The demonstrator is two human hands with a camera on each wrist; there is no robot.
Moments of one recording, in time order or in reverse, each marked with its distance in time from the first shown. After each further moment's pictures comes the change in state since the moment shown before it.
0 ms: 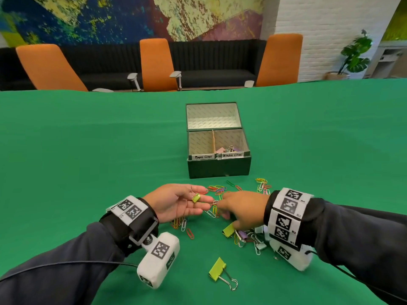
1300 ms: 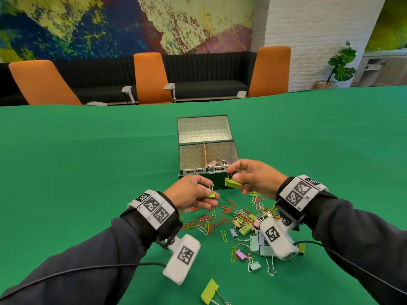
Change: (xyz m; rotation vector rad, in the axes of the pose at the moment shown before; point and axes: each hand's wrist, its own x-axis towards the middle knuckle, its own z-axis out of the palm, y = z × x) left_hand 0.037 0.031 0.048 0.412 0.175 0.175; right_hand 0.002 0.082 -0.025 1.404 0.493 0.009
